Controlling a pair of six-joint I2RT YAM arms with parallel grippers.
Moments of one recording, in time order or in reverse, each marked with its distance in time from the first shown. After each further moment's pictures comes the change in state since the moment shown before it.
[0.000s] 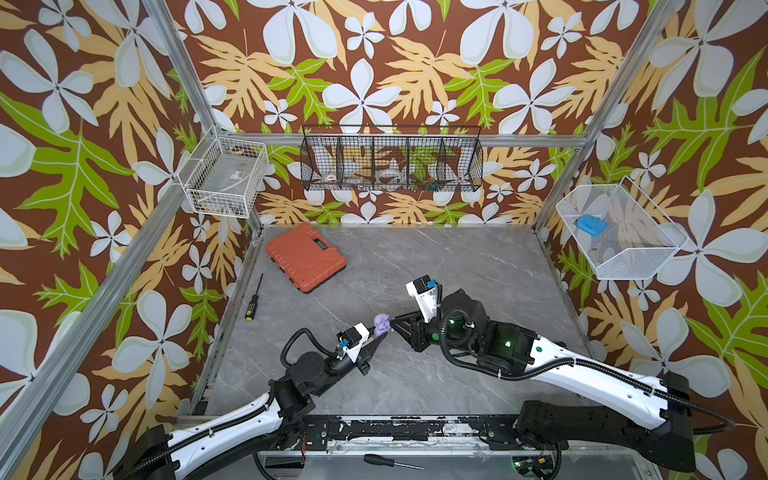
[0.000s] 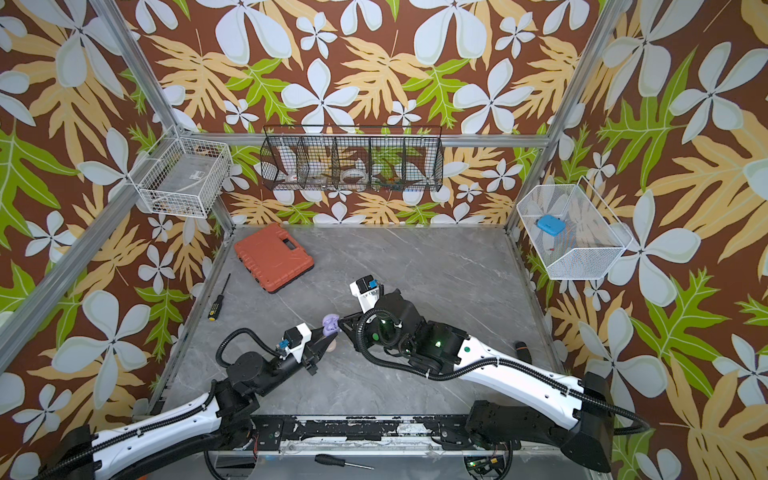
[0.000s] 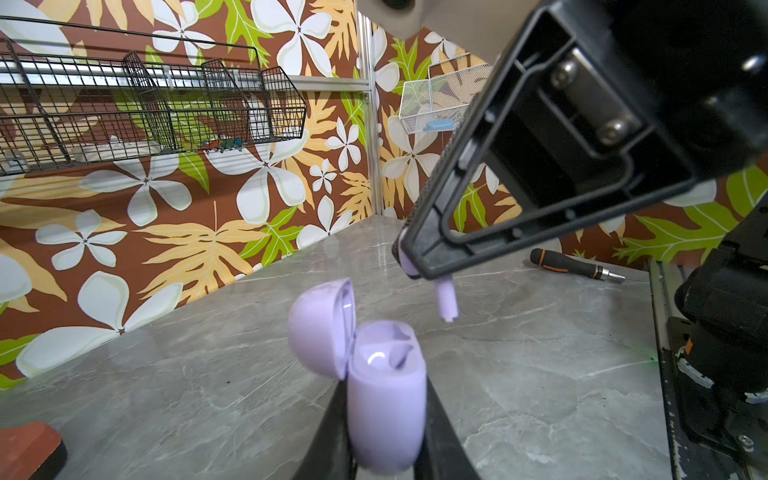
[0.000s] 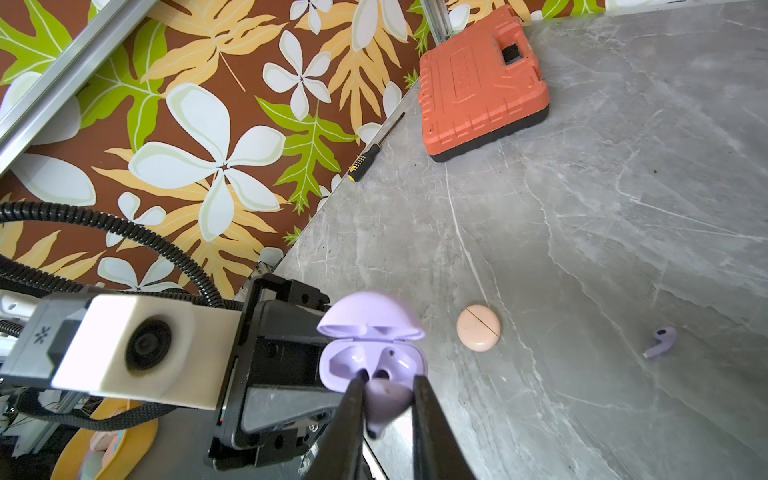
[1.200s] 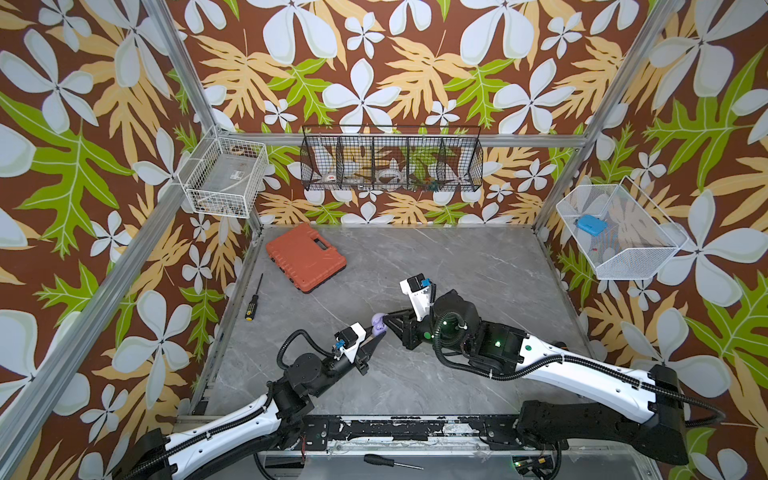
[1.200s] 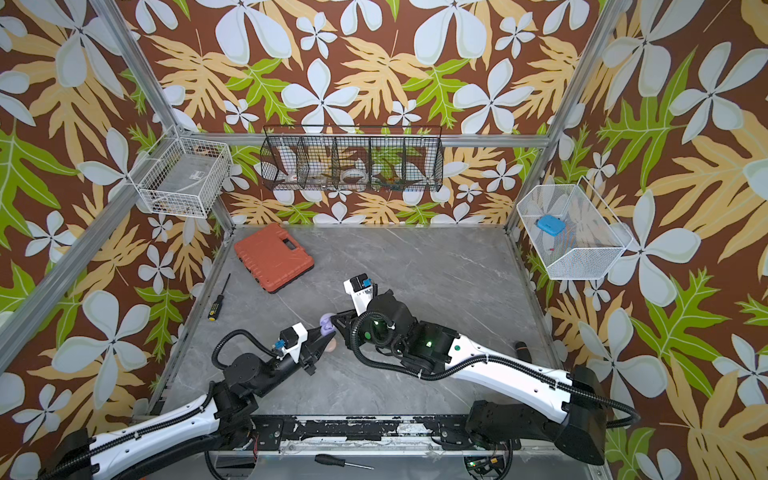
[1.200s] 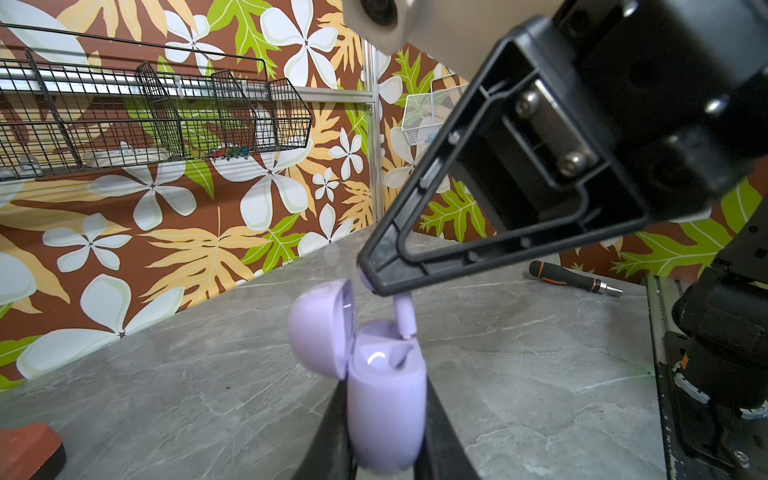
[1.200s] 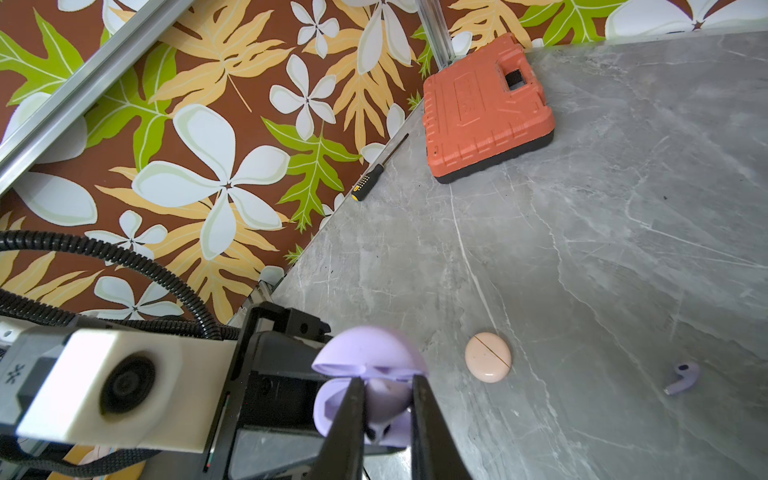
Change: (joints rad) left arm 0.003 -0.026 -0.006 0.005 0.000 -0.012; right arm 0.018 0.043 0.000 0.090 0.038 0.003
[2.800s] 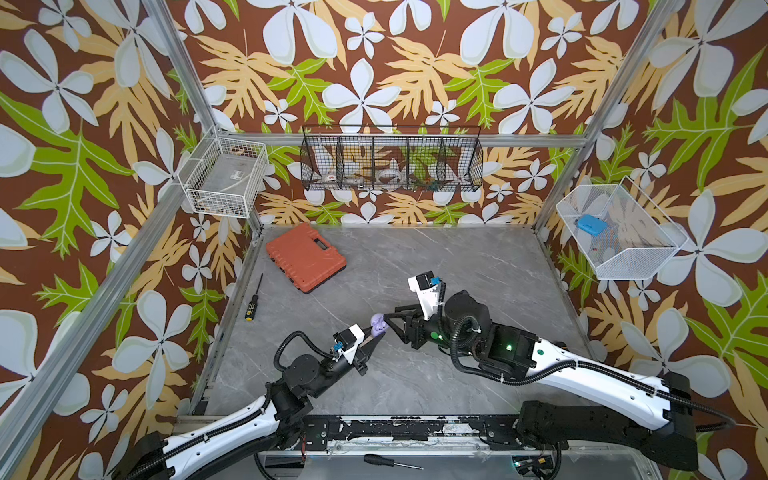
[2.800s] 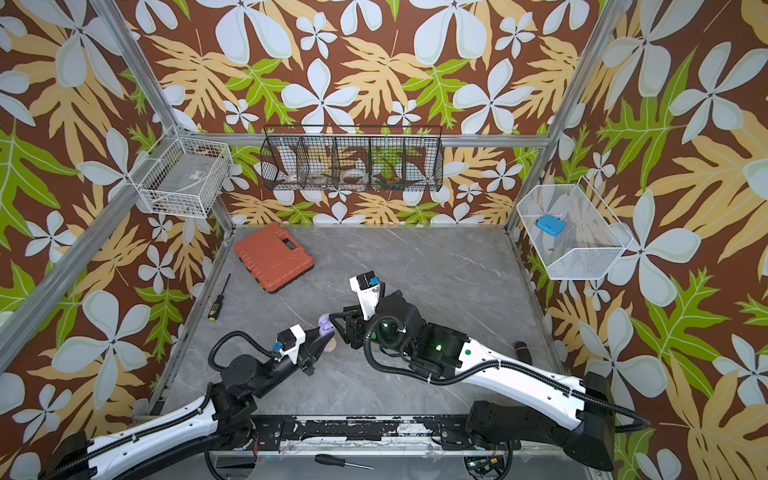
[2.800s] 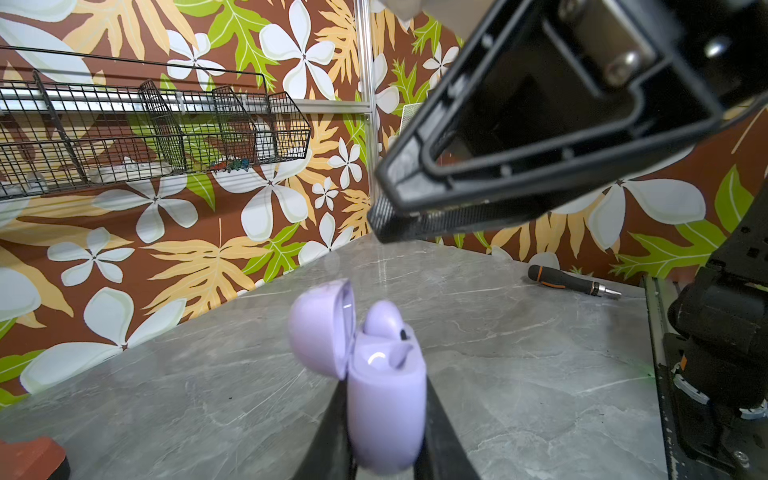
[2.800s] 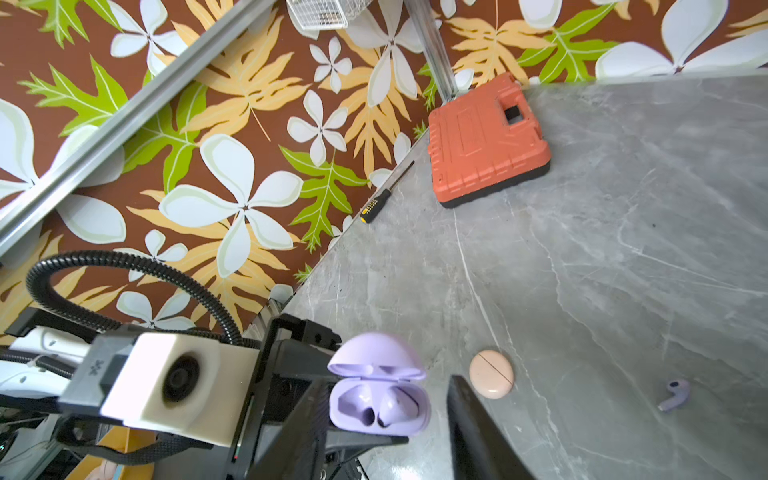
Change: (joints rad) left arm 0.000 -0.034 -0.005 0.000 0.019 0.024; right arm 0.006 -0.080 0.000 -0.001 0.065 -0.008
